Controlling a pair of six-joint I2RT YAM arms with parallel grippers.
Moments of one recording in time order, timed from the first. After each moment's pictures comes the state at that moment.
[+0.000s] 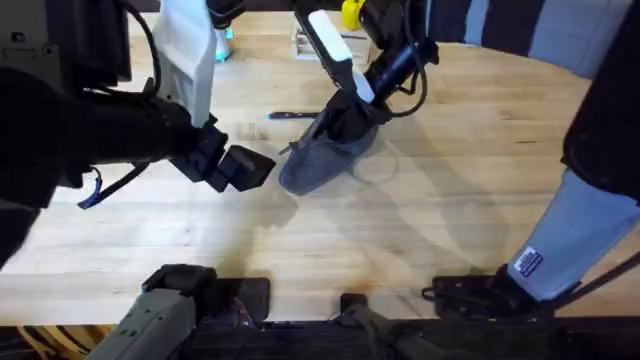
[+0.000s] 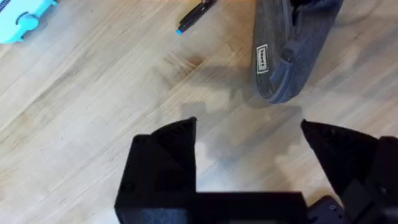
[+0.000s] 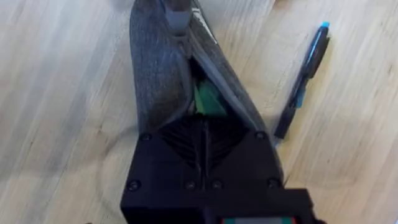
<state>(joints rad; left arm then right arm) -0.08 0.93 0.97 -1.06 0.26 0.54 0.43 2.03 1.55 -1.04 -0.66 -1.53</state>
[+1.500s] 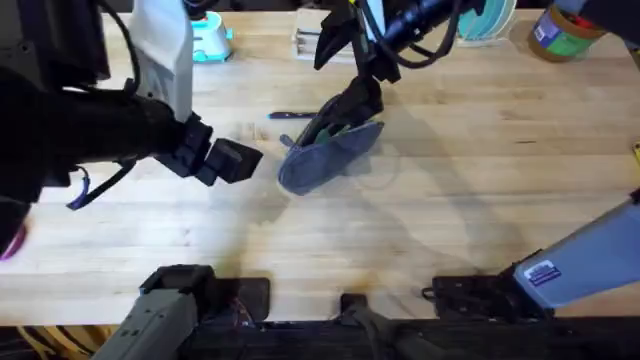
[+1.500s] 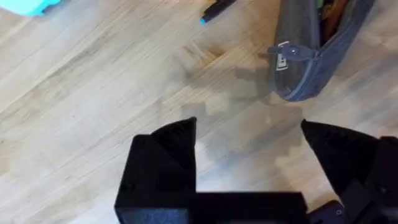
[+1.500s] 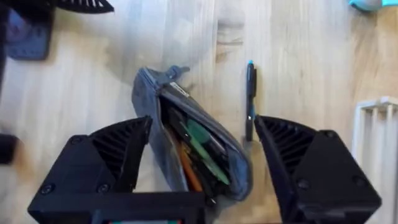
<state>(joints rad) 0.02 0.93 0.97 -1.06 0.27 0.55 0.44 1.82 1.66 -1.03 -0.74 -1.04</state>
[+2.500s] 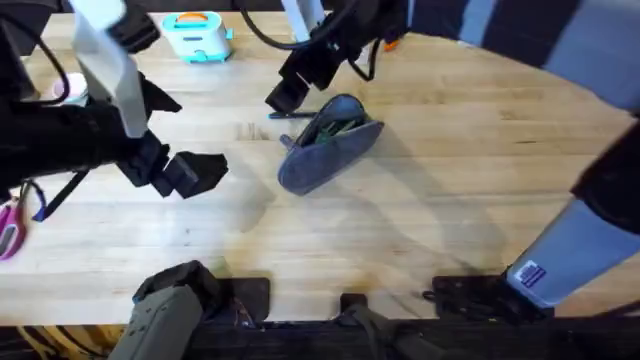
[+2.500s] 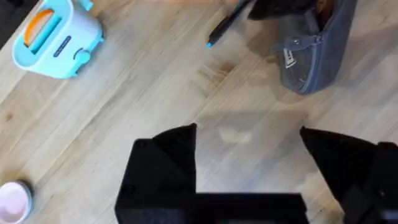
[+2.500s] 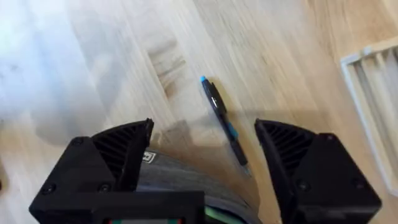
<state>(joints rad) 0.37 0.93 0.97 -1.12 0.55 1.09 0.61 1.95 1.66 -0.68 -0.37 -0.35</state>
